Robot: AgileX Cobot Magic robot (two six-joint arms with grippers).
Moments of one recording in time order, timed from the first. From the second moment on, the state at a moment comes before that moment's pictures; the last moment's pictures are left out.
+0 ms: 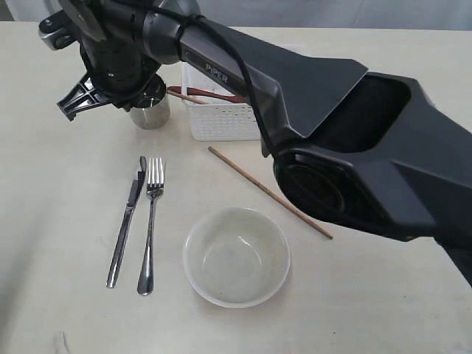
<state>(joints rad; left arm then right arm) -0.20 0.00 0.00 0.02 0.31 0.04 0.93 2.54 -2.49 -0.20 1.22 0.17</state>
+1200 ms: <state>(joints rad) -0.20 0.00 0.00 0.02 0.31 0.04 0.93 2.52 -2.43 -0.17 1.22 0.19</state>
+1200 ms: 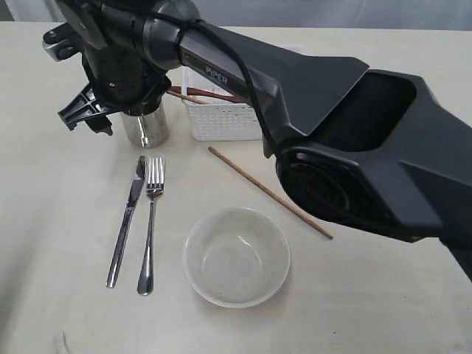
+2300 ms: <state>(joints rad) -0.20 0.00 0.00 0.02 0.31 0.04 0.79 2.12 -2.05 -0.33 1.22 0.18</state>
